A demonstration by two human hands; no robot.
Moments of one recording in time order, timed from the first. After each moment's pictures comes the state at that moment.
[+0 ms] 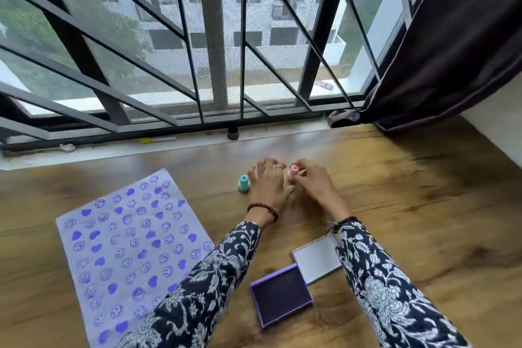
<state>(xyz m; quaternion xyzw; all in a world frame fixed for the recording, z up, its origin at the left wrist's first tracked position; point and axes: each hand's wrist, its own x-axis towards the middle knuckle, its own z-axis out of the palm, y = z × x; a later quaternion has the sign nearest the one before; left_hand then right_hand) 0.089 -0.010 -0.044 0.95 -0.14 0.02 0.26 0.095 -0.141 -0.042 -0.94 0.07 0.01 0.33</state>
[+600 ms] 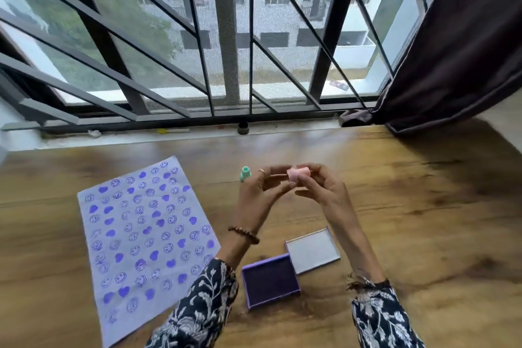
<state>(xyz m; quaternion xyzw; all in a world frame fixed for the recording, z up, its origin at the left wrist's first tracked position) 0.018 0.011 0.019 0.71 -0.08 -0.01 0.70 0.010 -0.133 0.020 -0.66 -0.01 0.00 0.75</state>
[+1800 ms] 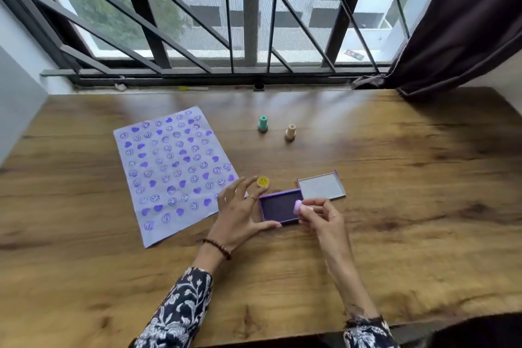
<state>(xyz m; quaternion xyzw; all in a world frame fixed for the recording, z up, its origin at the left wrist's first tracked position) -0.113 0.085 -0.056 0.96 -0.13 0.01 0.27 -0.145 -0.092 -0.030 -0.67 0.21 0.02 0.71</state>
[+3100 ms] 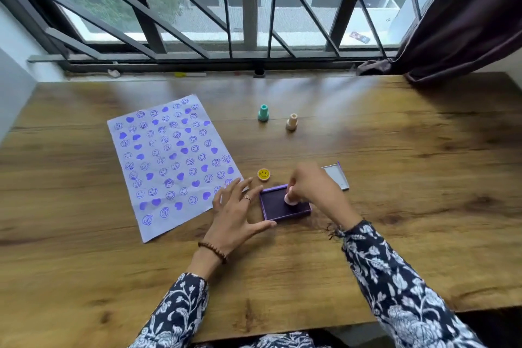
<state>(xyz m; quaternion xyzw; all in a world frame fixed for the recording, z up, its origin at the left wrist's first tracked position) -0.125 0.089 -0.063 0.95 -0.09 -0.06 0.28 -0.062 -0.078 0.004 -0.95 0.02 0.27 0.17</state>
